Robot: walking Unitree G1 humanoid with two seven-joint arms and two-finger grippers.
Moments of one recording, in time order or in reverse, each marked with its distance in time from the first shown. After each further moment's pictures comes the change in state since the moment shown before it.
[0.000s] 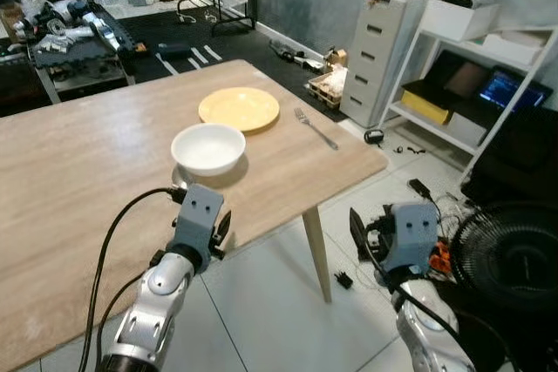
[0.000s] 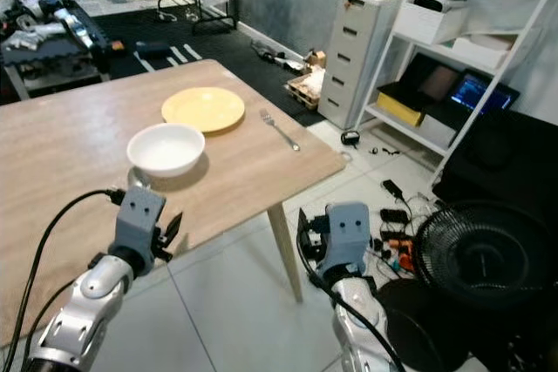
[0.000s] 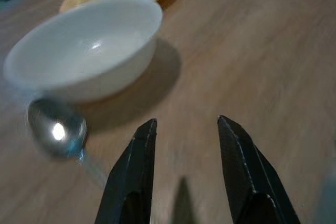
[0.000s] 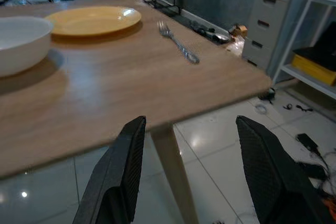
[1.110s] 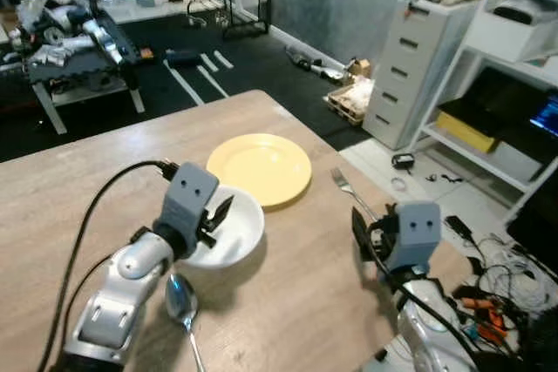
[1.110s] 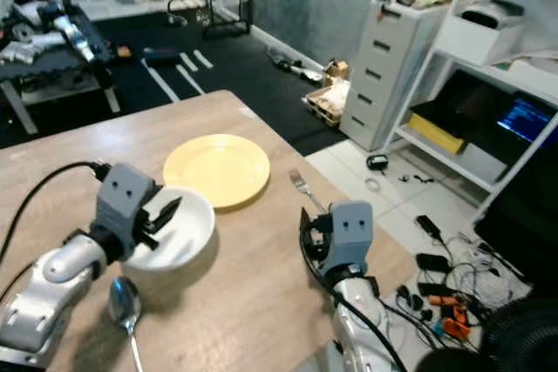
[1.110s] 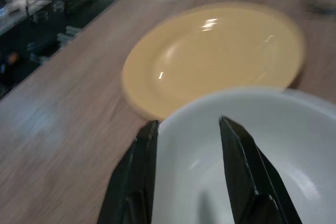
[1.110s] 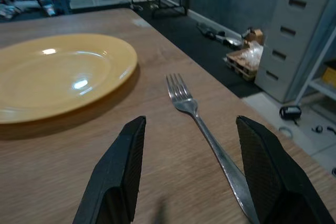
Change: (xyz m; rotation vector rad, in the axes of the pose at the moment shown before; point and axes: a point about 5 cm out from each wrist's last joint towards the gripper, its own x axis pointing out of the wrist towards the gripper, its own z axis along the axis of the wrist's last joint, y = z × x) left arm -0.022 0.040 0.045 0.128 -0.027 -0.137; right arm -0.002 -0.006 0.001 0.008 -0.001 -0.025
